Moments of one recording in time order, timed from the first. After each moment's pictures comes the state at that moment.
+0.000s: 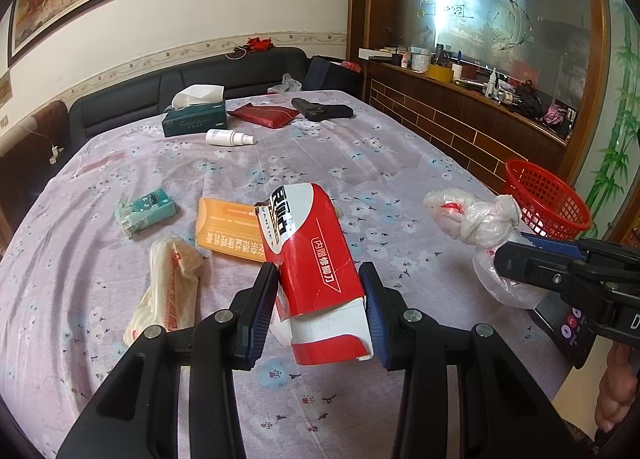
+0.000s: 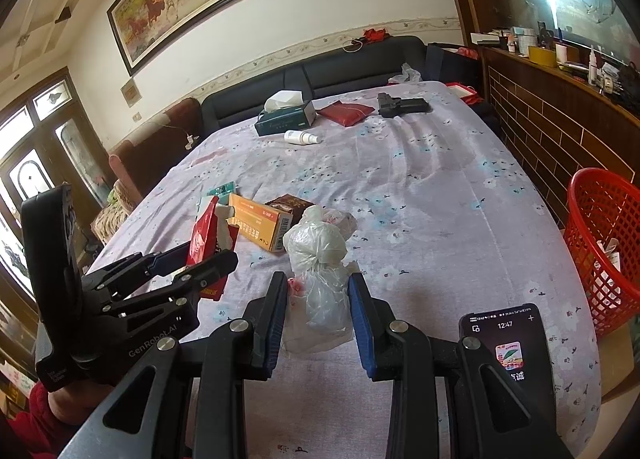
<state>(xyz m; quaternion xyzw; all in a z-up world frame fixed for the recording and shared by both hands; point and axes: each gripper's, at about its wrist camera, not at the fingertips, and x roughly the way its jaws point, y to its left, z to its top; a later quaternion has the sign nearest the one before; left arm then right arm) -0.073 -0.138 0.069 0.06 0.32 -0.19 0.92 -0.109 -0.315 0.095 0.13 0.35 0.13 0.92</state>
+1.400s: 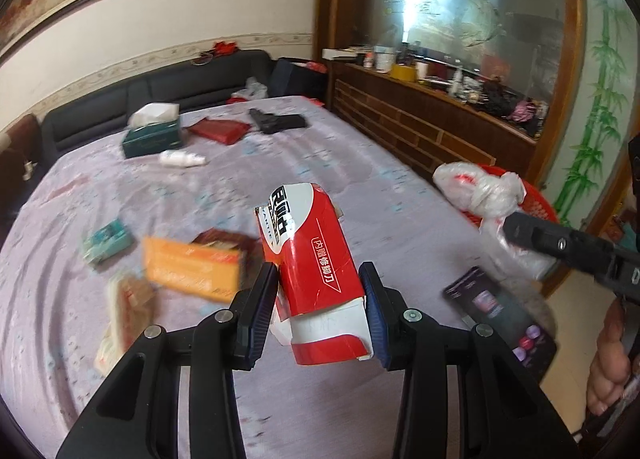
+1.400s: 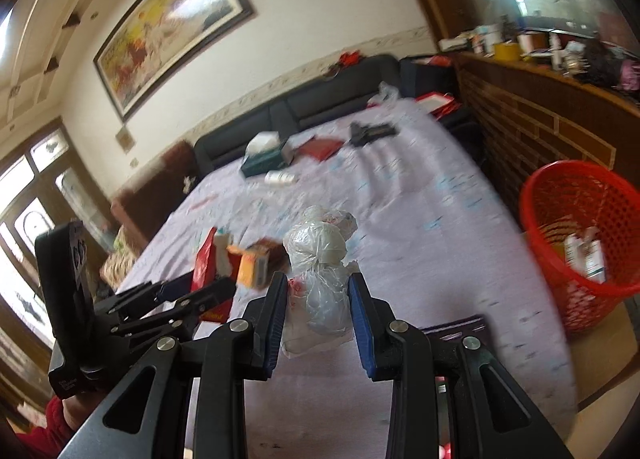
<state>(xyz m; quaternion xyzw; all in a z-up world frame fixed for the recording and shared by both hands) -0.072 -0.188 0.100 0.06 0.33 -0.26 0.91 -0.137 -0.398 0.120 0.21 0.29 0.09 0.93</state>
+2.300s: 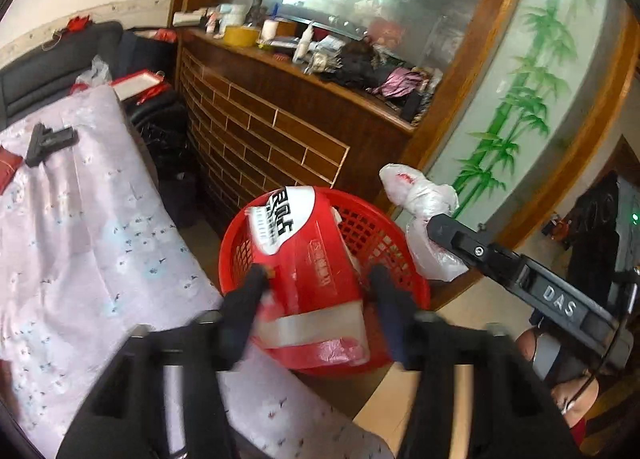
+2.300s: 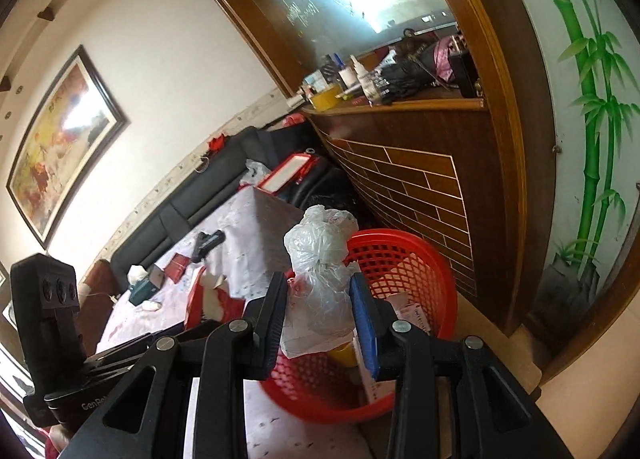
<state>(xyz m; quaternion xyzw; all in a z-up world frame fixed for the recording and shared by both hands) -0.028 -0.465 0.099 0.04 0.40 -0.44 0.80 -0.152 -0.636 0.105 0.31 0.24 -0.11 0.91</state>
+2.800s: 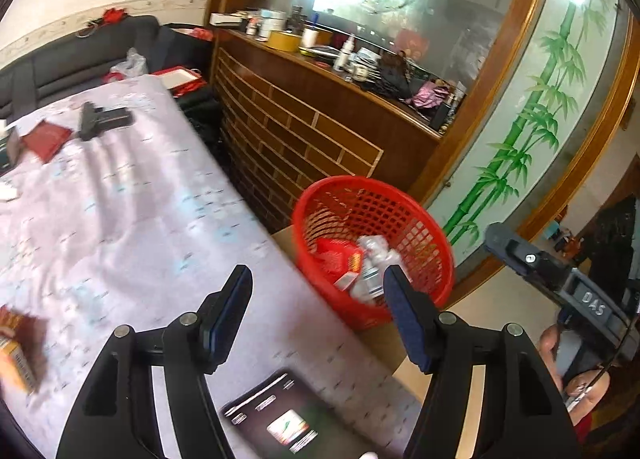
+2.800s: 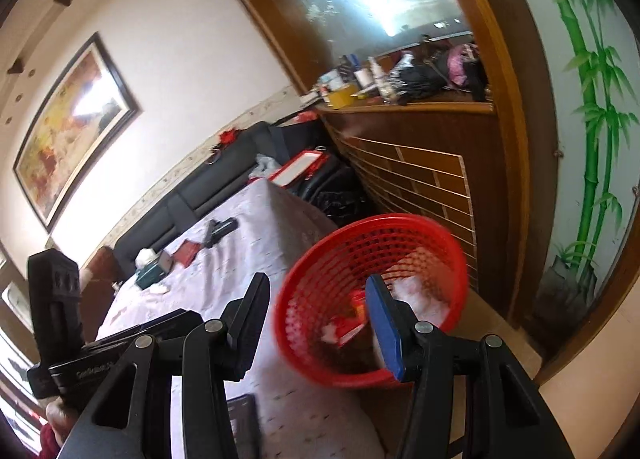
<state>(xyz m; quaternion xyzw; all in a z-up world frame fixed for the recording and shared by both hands) -0.037 -0.376 0.110 0.02 0.40 -0.41 0.82 -0.184 -0.586 0.123 0.29 0.23 -0.08 0.93</state>
